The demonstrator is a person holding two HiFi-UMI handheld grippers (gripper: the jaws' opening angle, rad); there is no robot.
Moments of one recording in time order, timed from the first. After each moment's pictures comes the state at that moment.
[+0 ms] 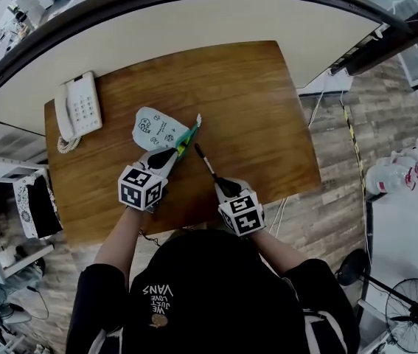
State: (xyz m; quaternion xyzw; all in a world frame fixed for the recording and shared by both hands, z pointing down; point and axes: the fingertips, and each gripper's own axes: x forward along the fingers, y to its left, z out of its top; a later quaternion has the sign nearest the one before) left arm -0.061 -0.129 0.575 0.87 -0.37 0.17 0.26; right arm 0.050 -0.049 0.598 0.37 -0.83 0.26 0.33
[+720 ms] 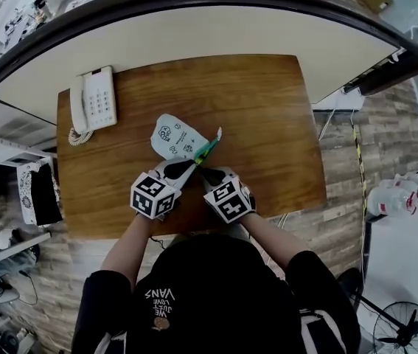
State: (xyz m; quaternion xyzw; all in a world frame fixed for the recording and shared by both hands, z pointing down) left arm -0.045 -0.111 0.569 0.89 -0.34 0.14 0.28; right arm -0.029 -0.090 0.605 0.24 -0.88 0.16 0.38
